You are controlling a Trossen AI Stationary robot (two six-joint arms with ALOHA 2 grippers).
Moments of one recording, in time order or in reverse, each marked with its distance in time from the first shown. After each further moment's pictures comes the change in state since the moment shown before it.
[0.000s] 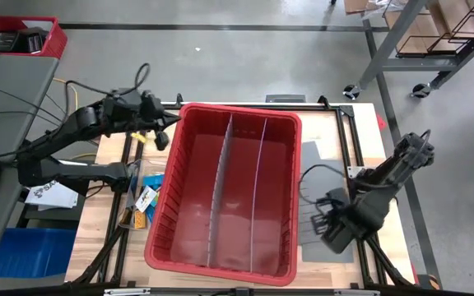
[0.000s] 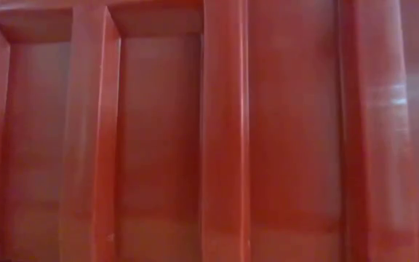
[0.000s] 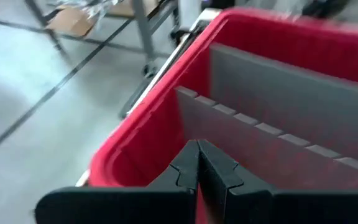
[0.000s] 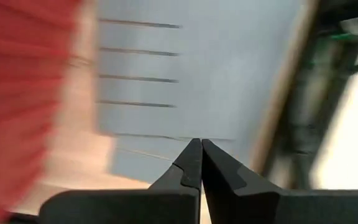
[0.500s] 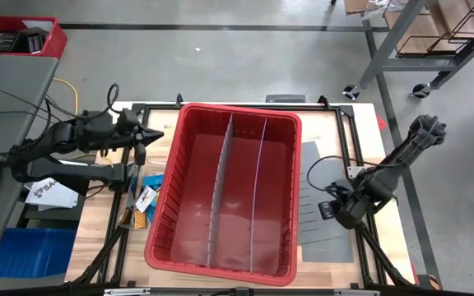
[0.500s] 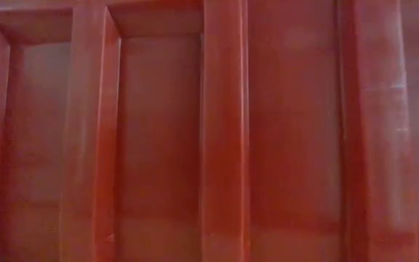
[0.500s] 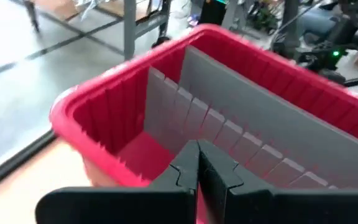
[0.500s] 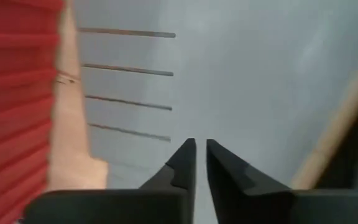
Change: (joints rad) left arm -0.286 -0.261 -0.150 -0.081 -0.206 -0.397; right arm -0.004 -0.442 -0.662 0.550 0.075 0.001
